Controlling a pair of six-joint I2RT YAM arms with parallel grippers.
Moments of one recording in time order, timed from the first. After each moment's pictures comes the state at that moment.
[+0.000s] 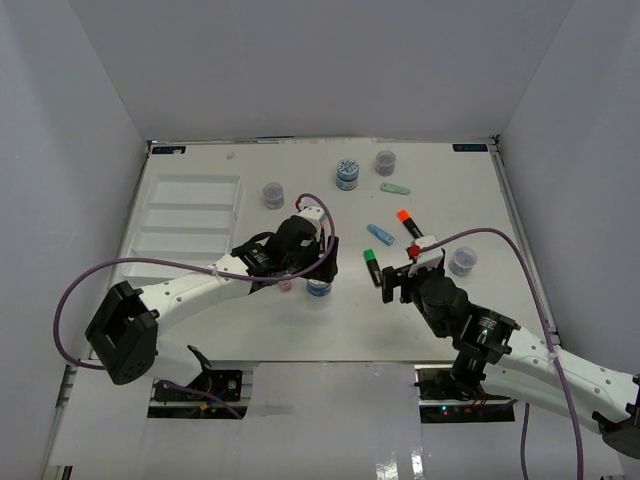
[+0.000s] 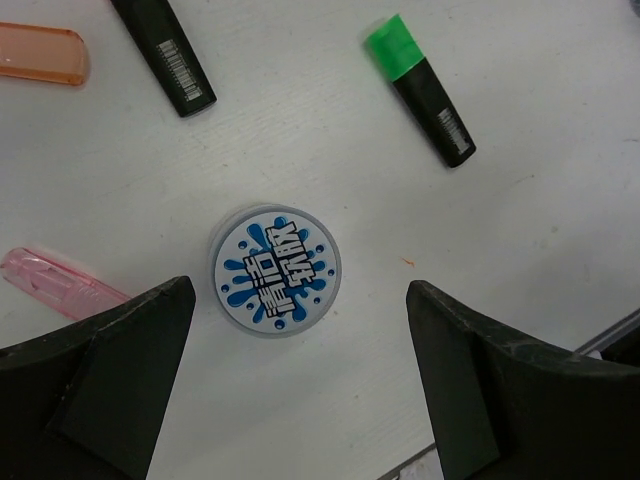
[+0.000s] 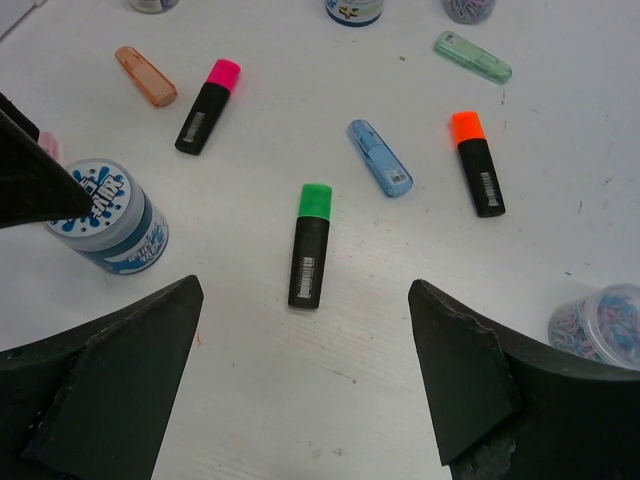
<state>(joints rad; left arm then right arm) -0.84 1.36 0.95 -0.29 -0.09 -0.45 1.05 0.61 0.47 -0.19 0.62 0.17</state>
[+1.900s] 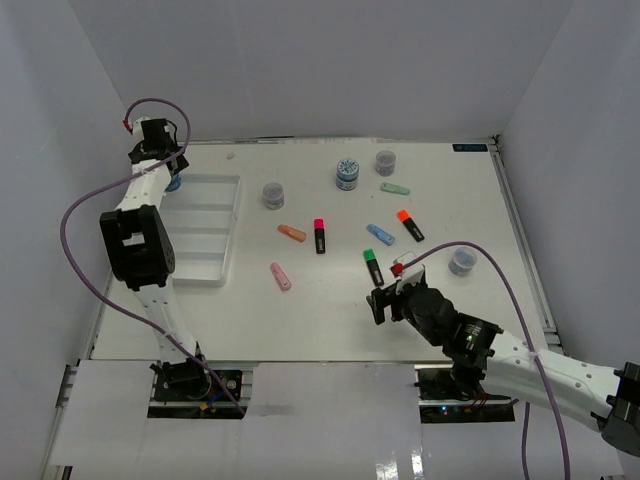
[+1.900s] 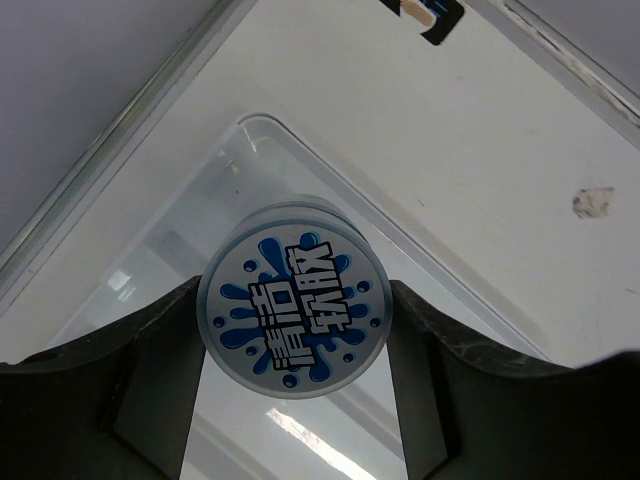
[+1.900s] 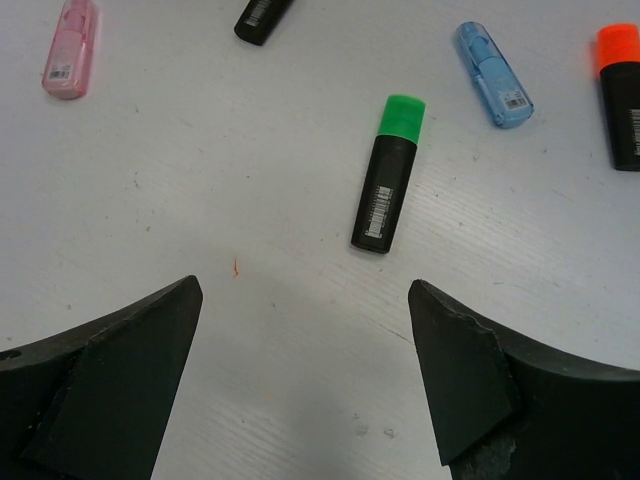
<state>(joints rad) 0.14 2.03 1.73 -0.39 -0.36 -0.36 1.05 0.62 0.27 -0.07 0.45 0.21</state>
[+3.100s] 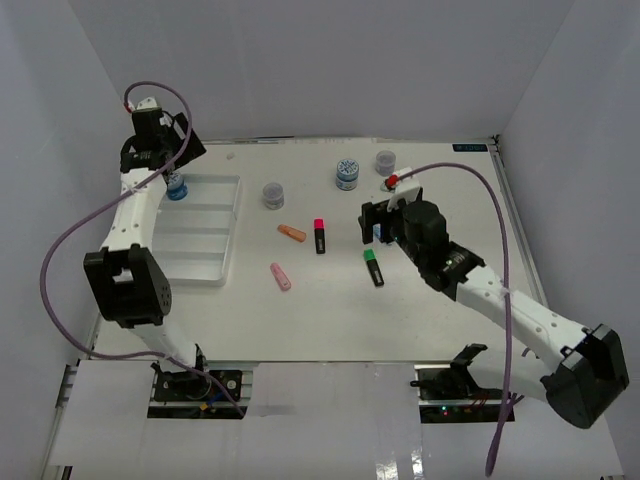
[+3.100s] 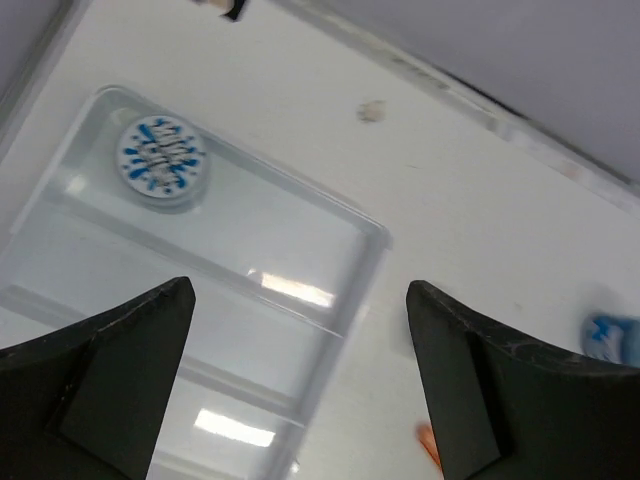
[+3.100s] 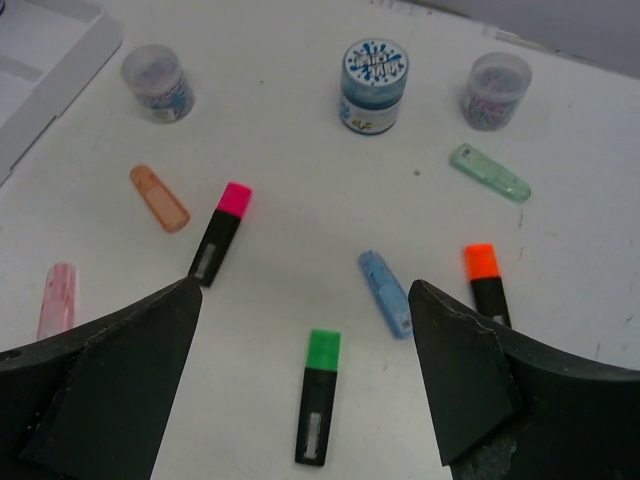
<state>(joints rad) 0.12 1.81 1.67 -0.45 -0.09 -0.37 0.74 1.05 0.76 0.00 0.27 0.11</state>
